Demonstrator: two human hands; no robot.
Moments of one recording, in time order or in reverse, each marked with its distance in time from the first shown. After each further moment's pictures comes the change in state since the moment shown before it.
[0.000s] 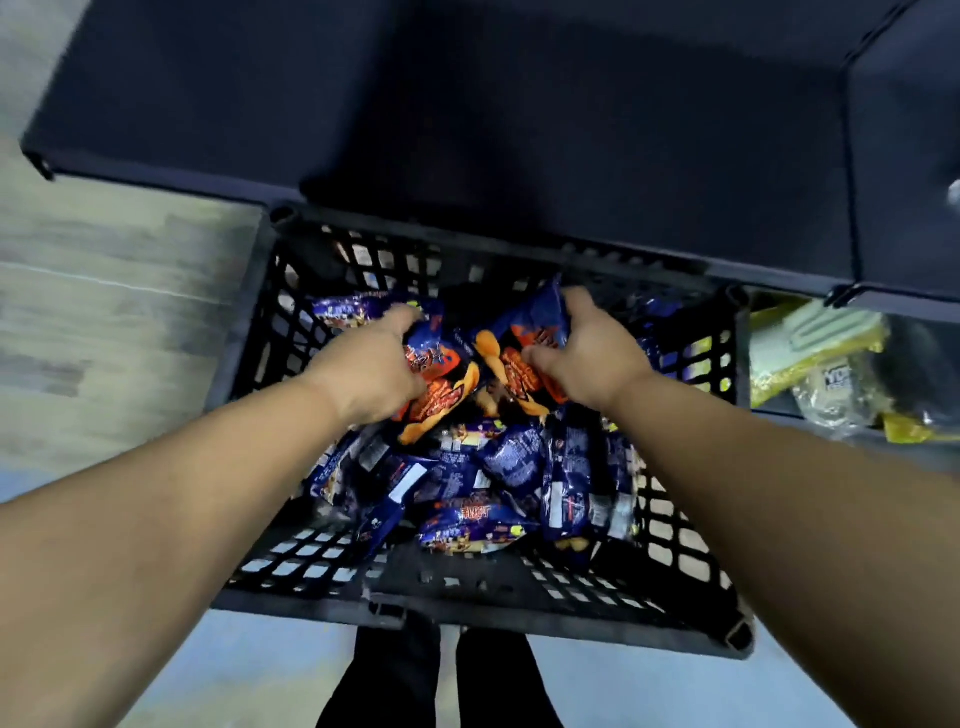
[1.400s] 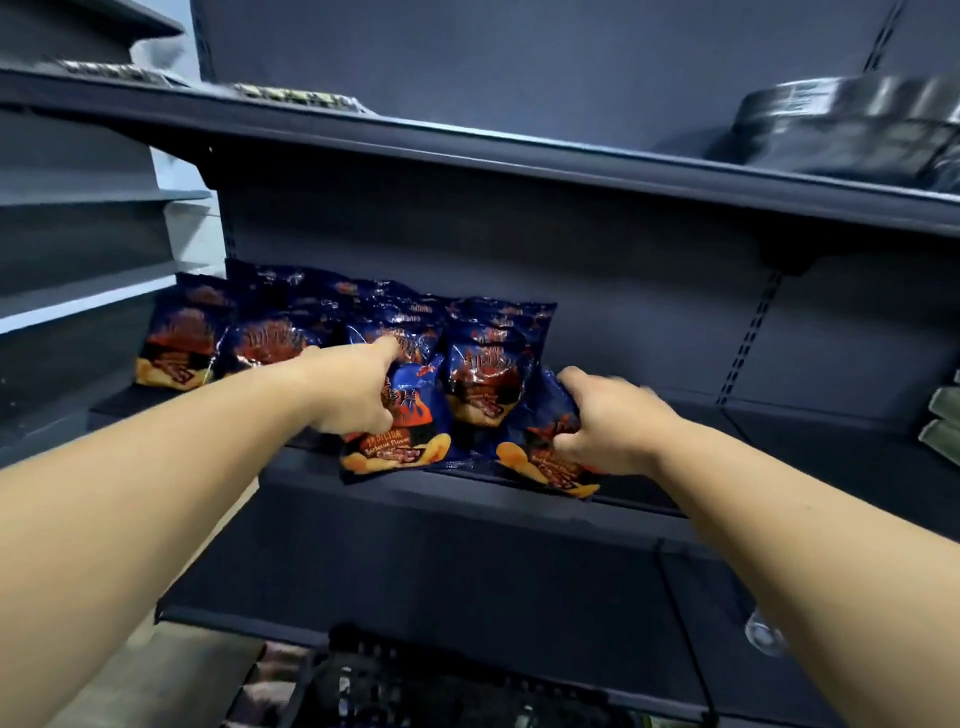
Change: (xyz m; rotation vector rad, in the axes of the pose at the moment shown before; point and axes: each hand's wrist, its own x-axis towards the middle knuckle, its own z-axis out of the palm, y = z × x) left_hand -0.231 0.132 -0.360 0.374 0.665 0.369; right_hand -0.165 -0.249 -0.336 -0.707 0.561 -0.456
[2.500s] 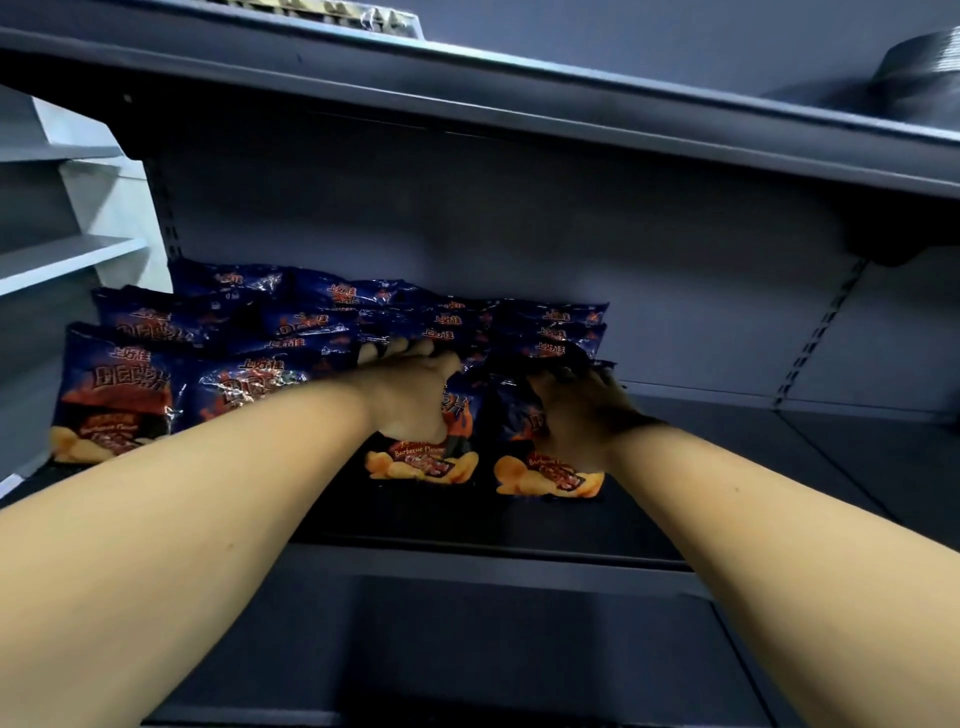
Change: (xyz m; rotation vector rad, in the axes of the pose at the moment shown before) left_hand 0.148 -0.061 0.016 0.100 -0.120 0.186; right_hand 0.159 -0.051 0.056 -0.167 -0.095 0.079
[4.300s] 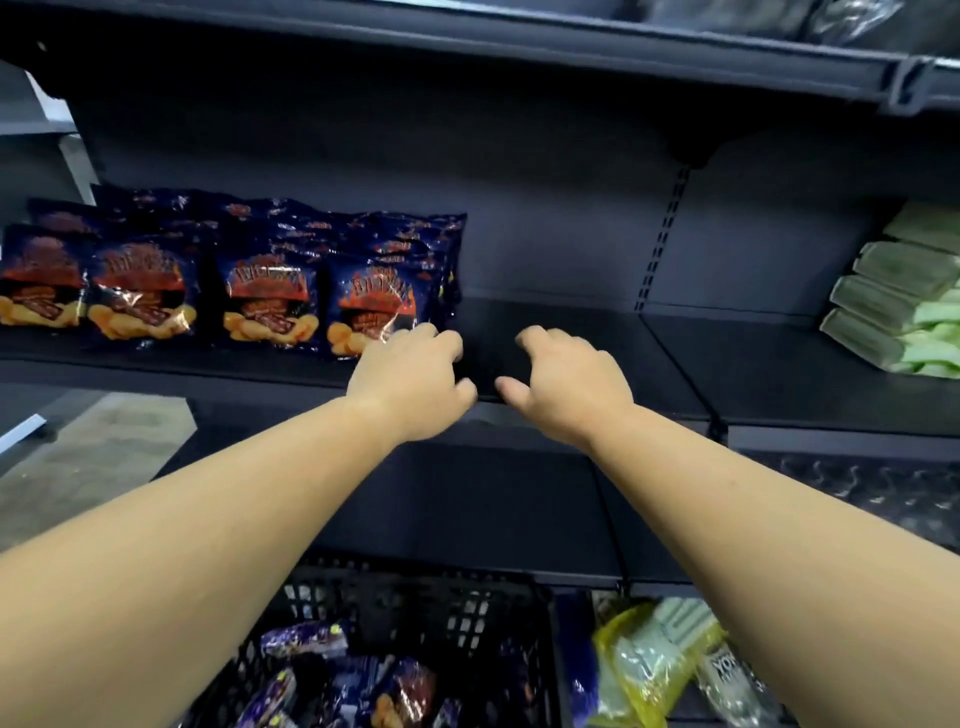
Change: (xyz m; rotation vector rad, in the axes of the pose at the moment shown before) left_hand -0.103 0.256 0.061 -0.115 0.392 -0.026; right_hand -0.221 0.117 0.022 0.265 0.187 0.118
